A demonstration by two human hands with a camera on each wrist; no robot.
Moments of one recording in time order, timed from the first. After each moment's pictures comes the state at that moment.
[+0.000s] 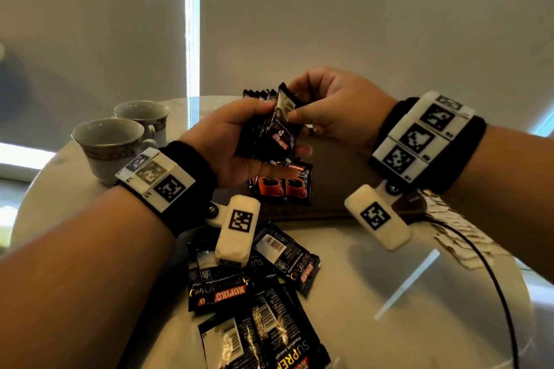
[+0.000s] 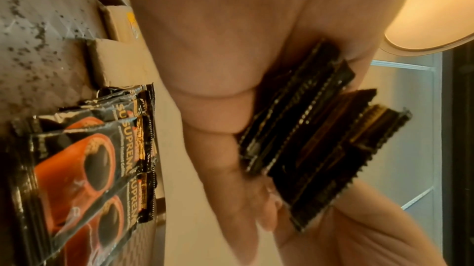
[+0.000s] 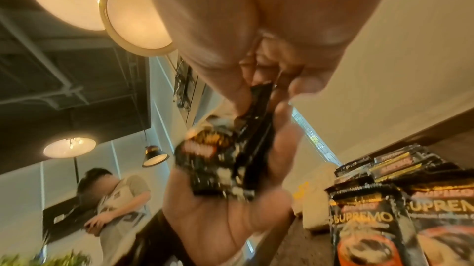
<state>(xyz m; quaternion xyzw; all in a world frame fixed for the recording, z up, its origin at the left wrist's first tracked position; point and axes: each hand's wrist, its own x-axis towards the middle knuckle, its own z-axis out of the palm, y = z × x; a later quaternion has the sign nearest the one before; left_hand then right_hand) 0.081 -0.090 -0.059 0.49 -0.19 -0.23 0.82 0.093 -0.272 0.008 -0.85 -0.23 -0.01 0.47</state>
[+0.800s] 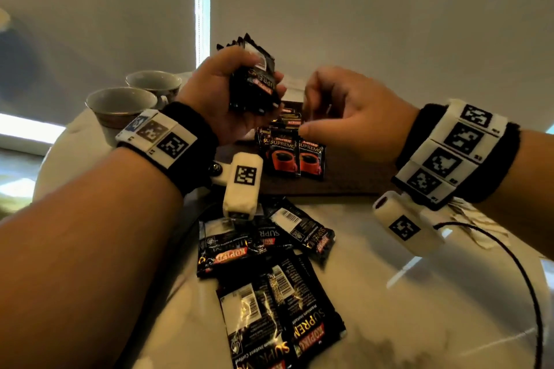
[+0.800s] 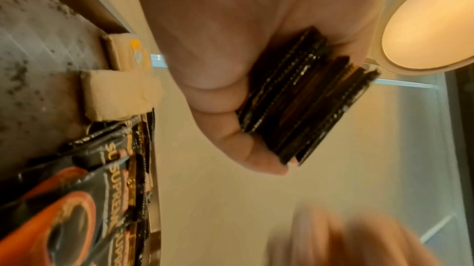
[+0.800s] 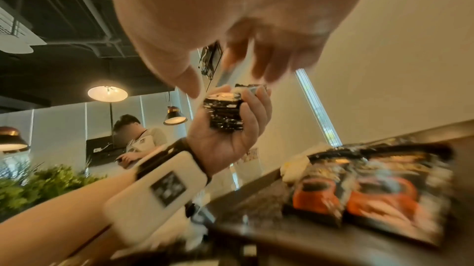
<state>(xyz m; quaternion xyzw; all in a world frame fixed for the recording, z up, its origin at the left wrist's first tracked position) 0.095 -0.069 -0.059 0.43 -0.12 -0.09 0.89 0.056 -0.277 -0.014 -0.91 -0.32 -0.04 0.27</state>
